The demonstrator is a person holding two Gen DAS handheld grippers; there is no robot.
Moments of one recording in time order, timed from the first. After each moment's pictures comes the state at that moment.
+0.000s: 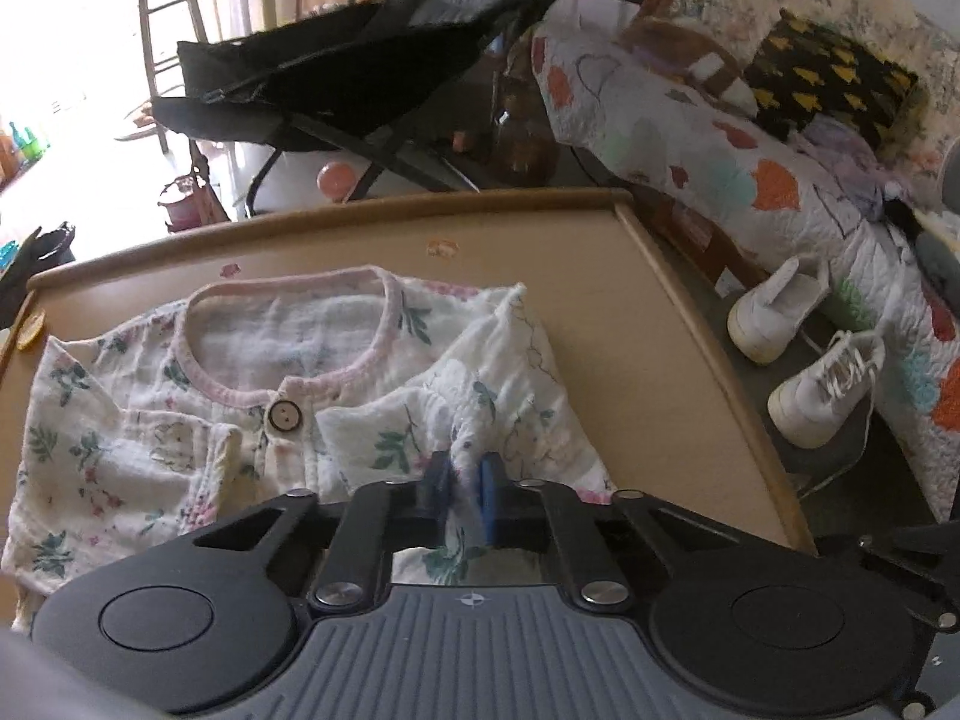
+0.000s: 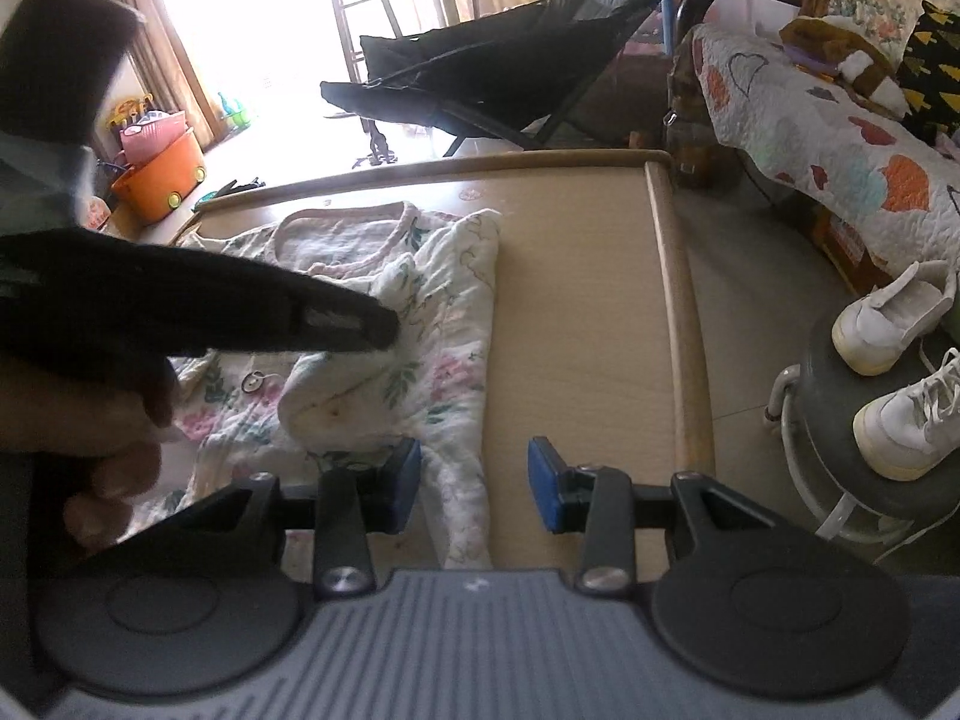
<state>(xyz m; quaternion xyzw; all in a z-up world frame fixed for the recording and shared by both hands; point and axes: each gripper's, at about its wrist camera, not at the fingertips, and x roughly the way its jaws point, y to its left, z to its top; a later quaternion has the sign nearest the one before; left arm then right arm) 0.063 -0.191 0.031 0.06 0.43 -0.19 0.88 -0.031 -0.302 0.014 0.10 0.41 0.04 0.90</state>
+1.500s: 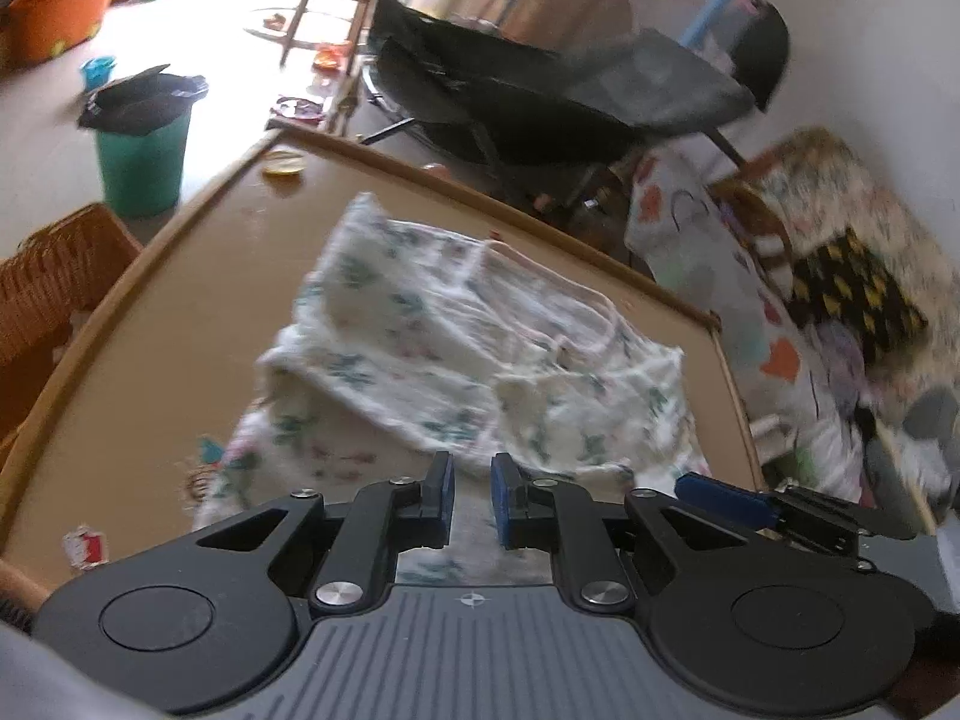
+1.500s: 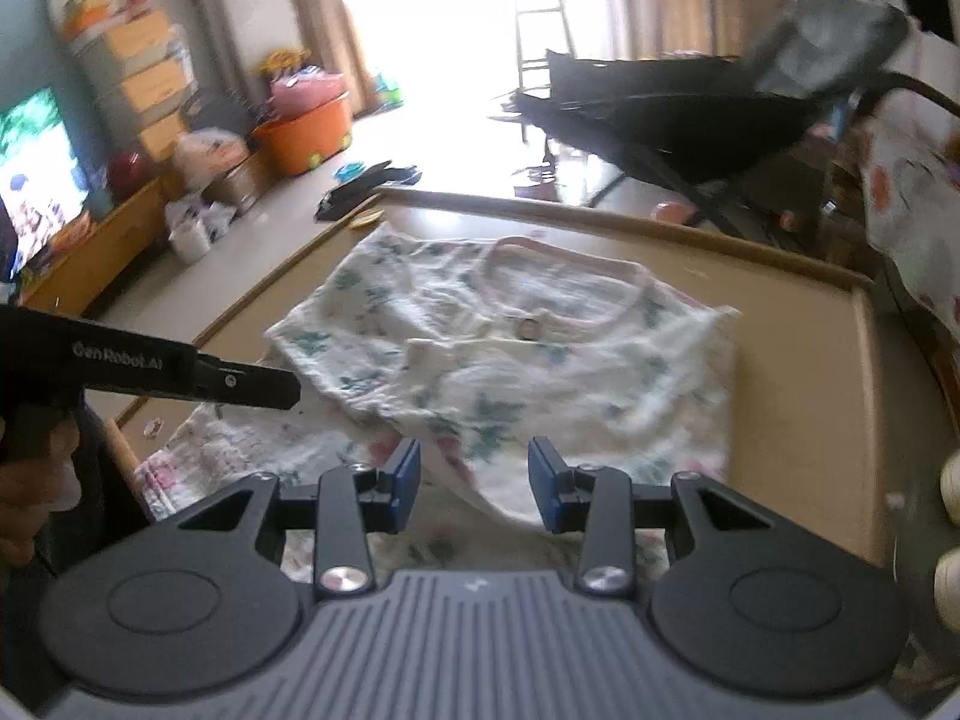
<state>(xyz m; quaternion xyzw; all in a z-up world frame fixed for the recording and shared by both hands) -0.002 0.009 0.025 -0.18 0.41 -0.14 0.88 -0.005 -0.218 0.040 0.01 0.38 0.19 0.90</state>
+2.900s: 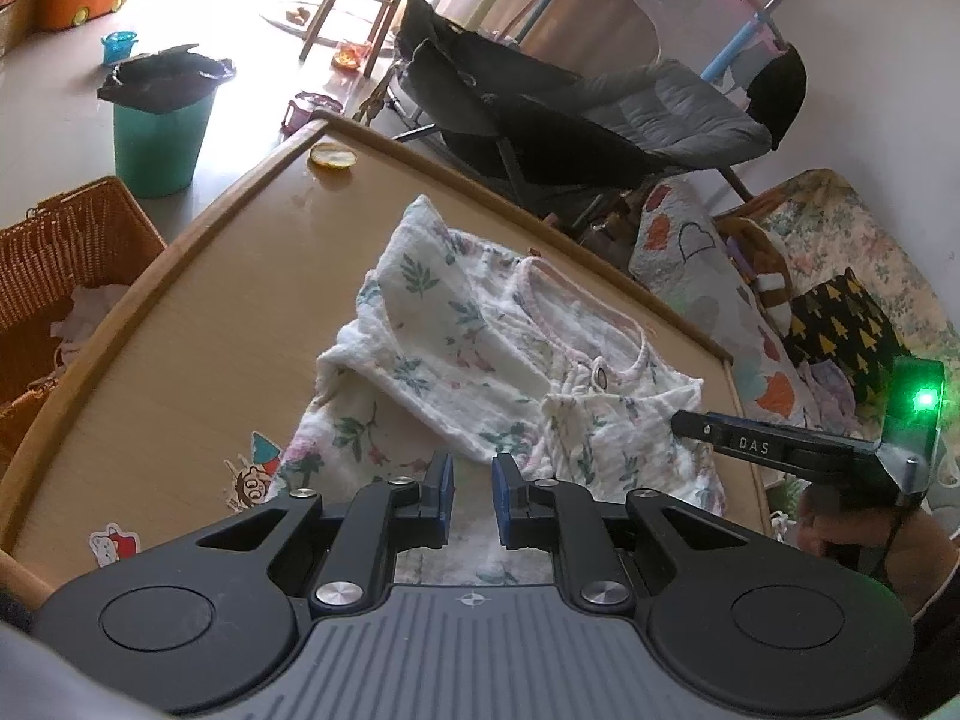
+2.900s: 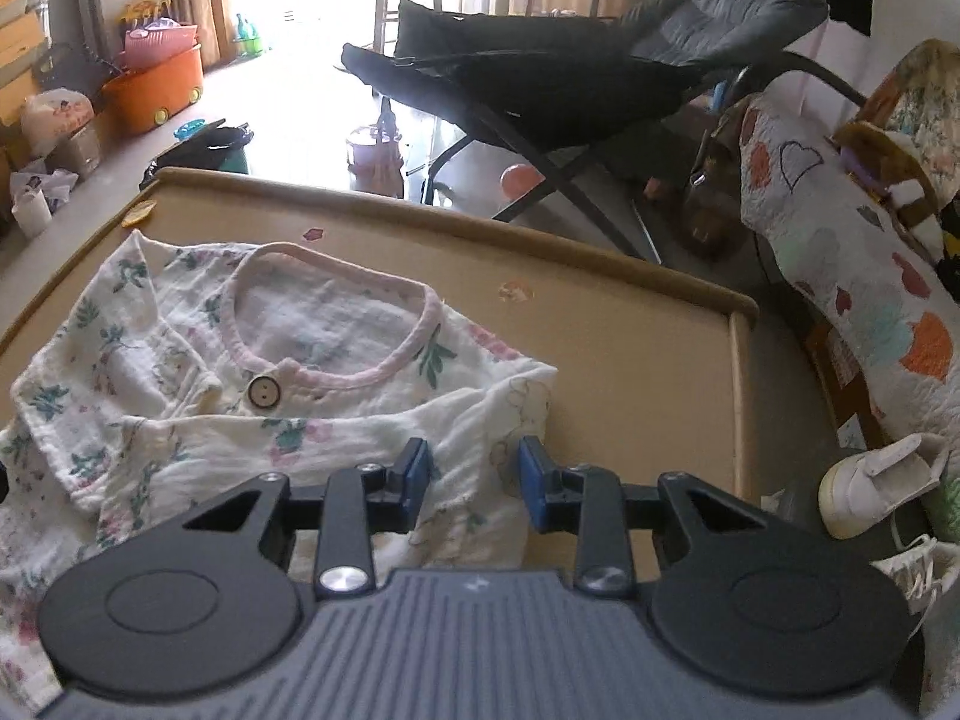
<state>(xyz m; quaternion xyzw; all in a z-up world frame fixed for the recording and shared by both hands) 0.003 0.031 0.007 -0.21 0.40 -0.14 0.88 0.081 -0.249 0.017 -0.04 0.43 0.03 0.90</state>
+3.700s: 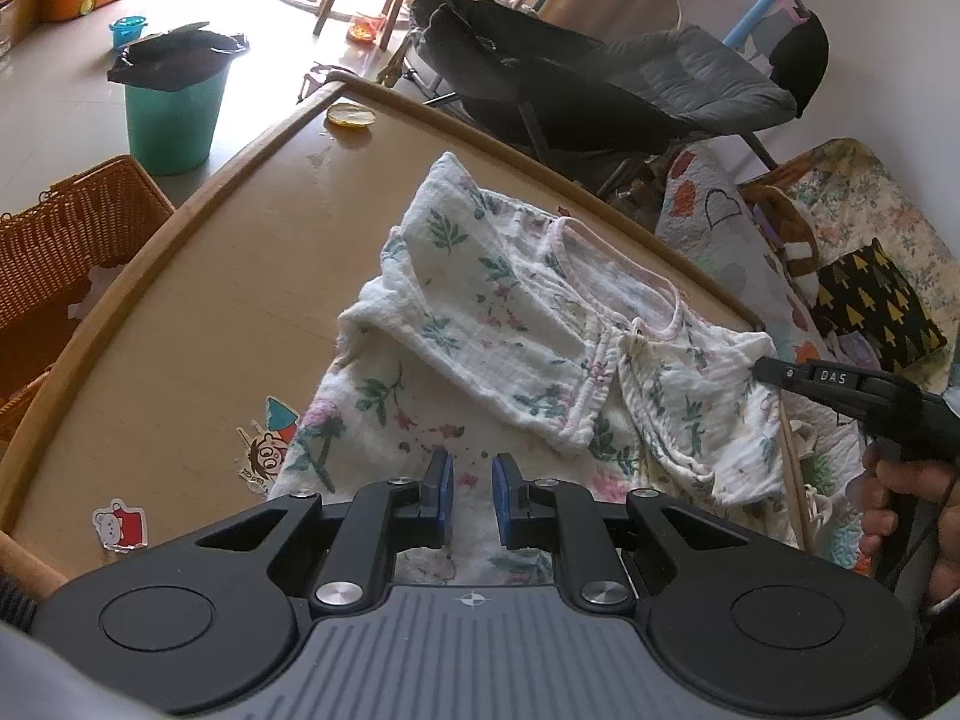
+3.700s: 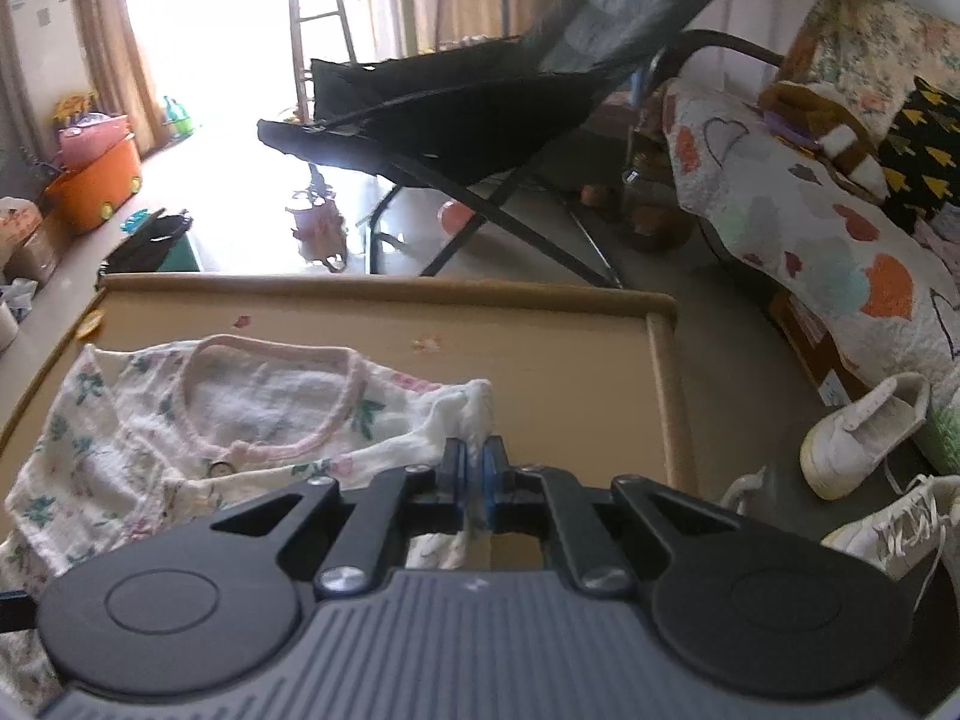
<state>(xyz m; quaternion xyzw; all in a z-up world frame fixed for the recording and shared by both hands) 0.006 0.032 -0.006 -0.19 0.43 -0.12 0.87 0.079 -0.290 0.034 0.05 0.40 -0.04 0.92</state>
